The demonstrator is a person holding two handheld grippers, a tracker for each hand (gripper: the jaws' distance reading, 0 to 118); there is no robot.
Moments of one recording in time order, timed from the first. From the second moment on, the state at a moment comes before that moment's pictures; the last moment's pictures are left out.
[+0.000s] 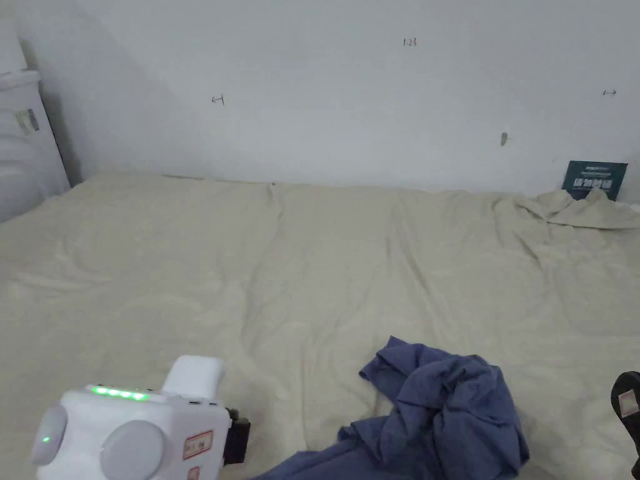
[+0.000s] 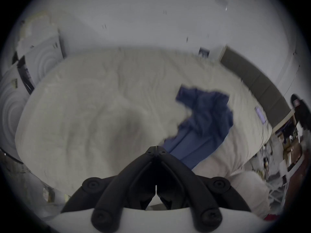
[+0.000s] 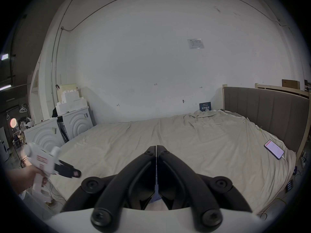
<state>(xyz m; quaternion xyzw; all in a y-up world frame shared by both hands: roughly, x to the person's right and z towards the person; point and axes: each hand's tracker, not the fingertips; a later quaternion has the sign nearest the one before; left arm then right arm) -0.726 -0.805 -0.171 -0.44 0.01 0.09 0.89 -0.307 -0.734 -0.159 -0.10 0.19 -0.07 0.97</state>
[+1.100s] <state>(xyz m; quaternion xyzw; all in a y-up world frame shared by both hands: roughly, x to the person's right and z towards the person) -0.689 -0.897 -0.220 -0.51 0.02 0.05 0.86 -0.327 -0.768 -0.181 -0.17 0.21 -0.05 0.96</state>
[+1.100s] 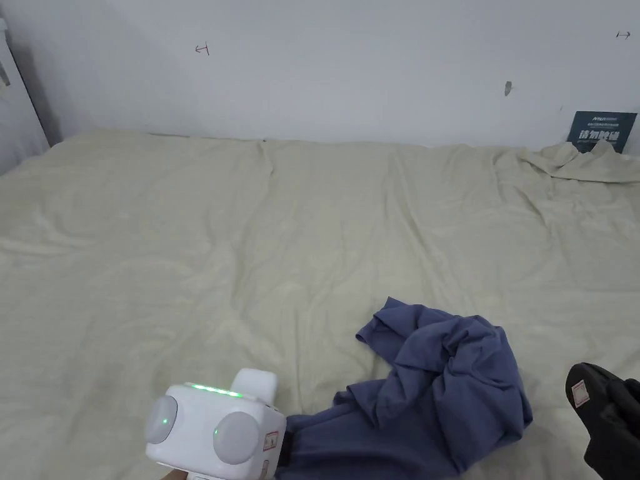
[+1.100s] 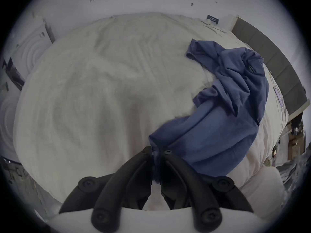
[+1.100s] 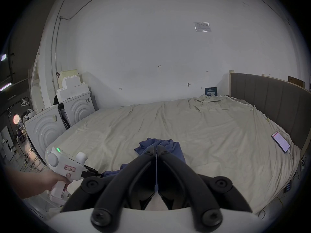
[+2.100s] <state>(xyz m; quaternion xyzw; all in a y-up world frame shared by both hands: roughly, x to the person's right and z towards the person) -0.711 -0.894 -0.197 -0.42 0.00 0.15 0.89 -0.506 -0.890 -0.545 -0.58 0.23 0.25 0.75</state>
